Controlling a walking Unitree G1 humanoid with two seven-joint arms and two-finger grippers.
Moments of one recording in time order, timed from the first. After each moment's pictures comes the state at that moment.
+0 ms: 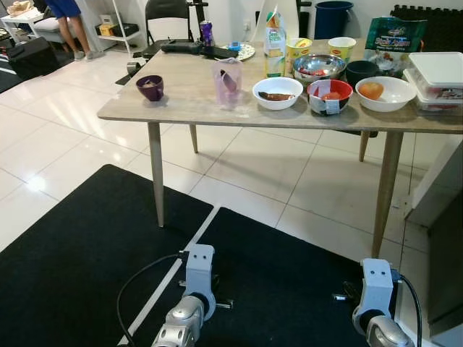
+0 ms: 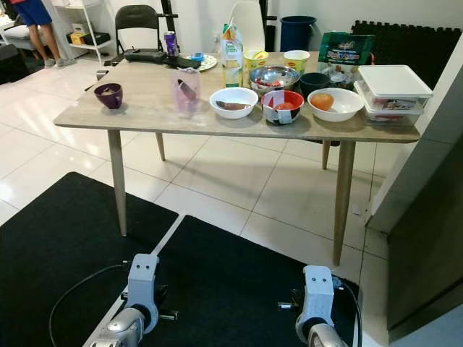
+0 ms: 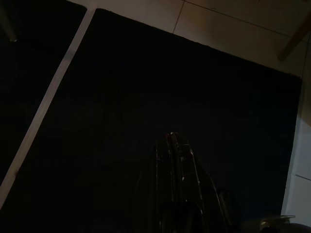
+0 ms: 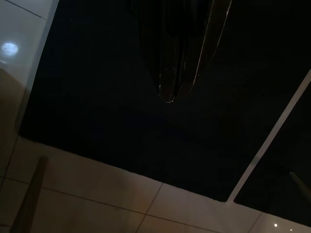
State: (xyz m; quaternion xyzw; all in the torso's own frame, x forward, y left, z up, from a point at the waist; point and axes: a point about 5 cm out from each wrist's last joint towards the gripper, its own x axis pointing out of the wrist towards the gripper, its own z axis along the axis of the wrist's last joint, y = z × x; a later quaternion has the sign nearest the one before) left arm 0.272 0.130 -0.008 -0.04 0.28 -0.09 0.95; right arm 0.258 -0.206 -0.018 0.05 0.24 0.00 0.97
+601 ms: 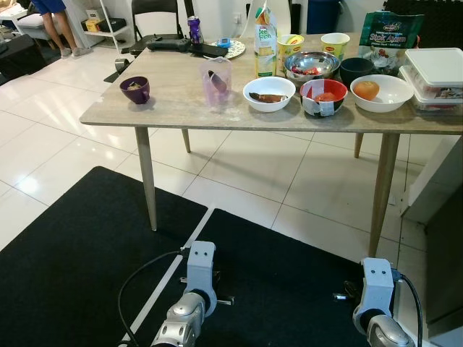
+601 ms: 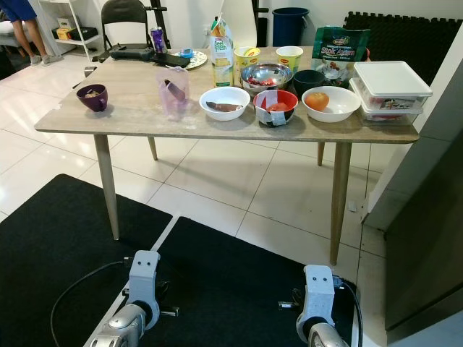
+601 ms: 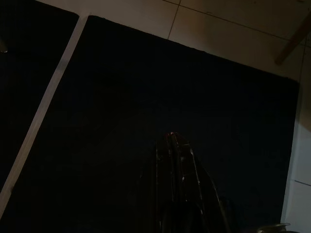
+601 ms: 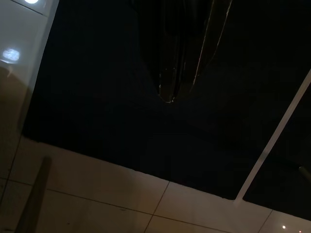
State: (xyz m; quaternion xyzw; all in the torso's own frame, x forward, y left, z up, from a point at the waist) left arm 0.275 0.129 -0.005 -0.04 0.28 -0.09 0.96; right arm 0.258 -0.207 -0.018 0.05 0.24 0.00 0.97
